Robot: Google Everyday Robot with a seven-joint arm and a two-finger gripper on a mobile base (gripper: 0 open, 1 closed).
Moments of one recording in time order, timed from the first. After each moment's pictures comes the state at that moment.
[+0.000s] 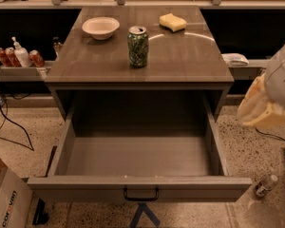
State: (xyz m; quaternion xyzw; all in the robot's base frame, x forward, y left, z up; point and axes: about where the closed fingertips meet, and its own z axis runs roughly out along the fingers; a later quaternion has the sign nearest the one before) arm 0.387 -0.206 0.927 -0.67 0.73 0.02 0.14
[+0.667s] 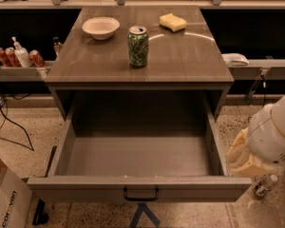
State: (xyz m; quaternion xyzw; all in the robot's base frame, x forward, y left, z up) arm 0.349 -0.203 0.830 -0.65 0.75 0.06 0.12
